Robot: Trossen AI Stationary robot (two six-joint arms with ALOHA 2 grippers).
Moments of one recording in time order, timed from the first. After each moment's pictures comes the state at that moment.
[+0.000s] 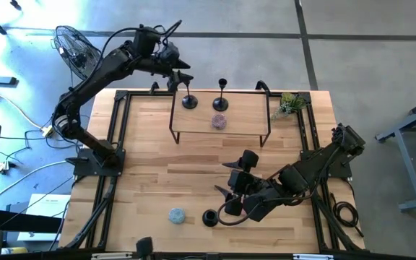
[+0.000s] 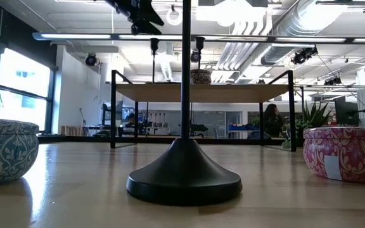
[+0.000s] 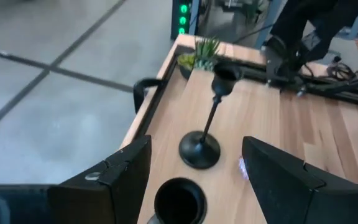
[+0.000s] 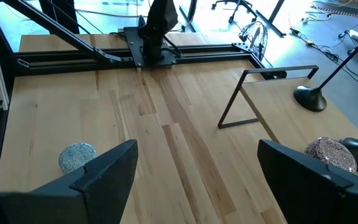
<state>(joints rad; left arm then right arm) 0.75 1.48 1.70 -0.72 0.45 0.20 0.58 1.72 1.75 -0.83 0.84 0.50</state>
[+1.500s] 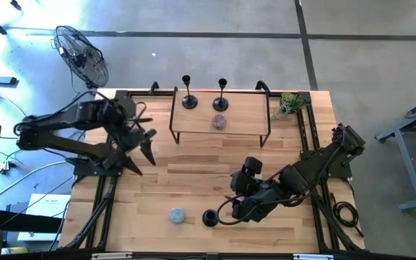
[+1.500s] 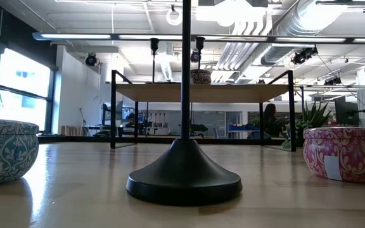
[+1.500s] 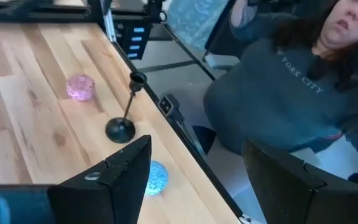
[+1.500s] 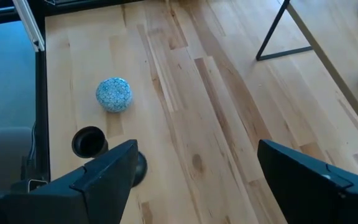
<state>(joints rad) 0.10 0.92 1.16 -0.85 0.83 0.11 0.59 1.72 1.75 -1.01 0.58 0.71</state>
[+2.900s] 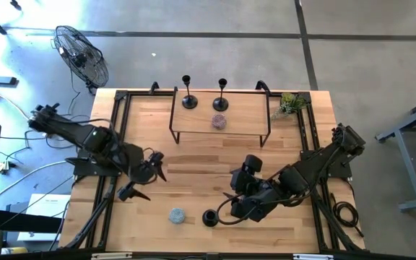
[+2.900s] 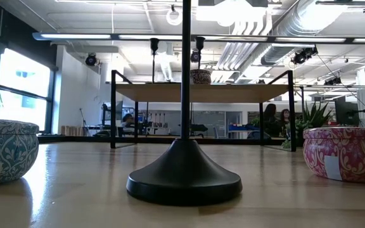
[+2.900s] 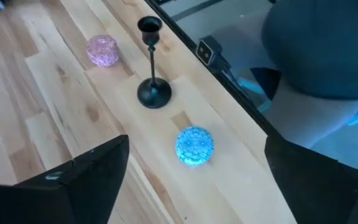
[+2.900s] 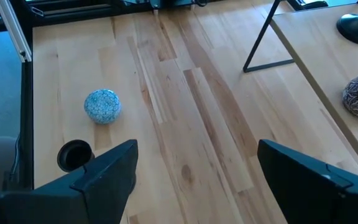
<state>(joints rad) -0.42 1.05 1.14 -0.78 0.18 0.10 0.59 1.72 1.75 -1.00 0.64 0.69</state>
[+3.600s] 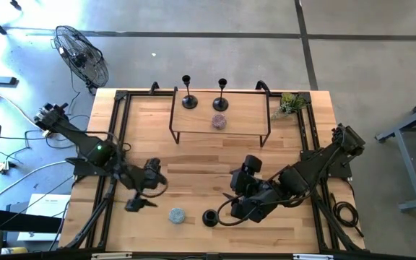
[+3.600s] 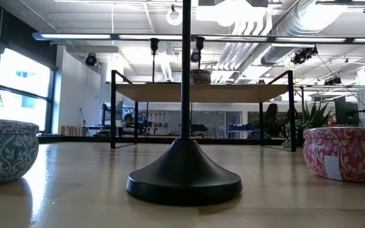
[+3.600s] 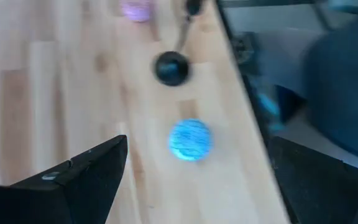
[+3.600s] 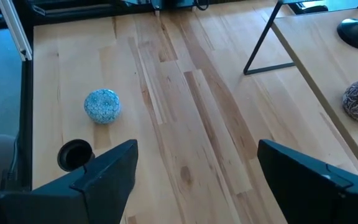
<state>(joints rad) -0.57 1.15 1.13 -0.77 -0.08 -0.38 0.59 1.72 1.75 -1.00 0.65 0.67</state>
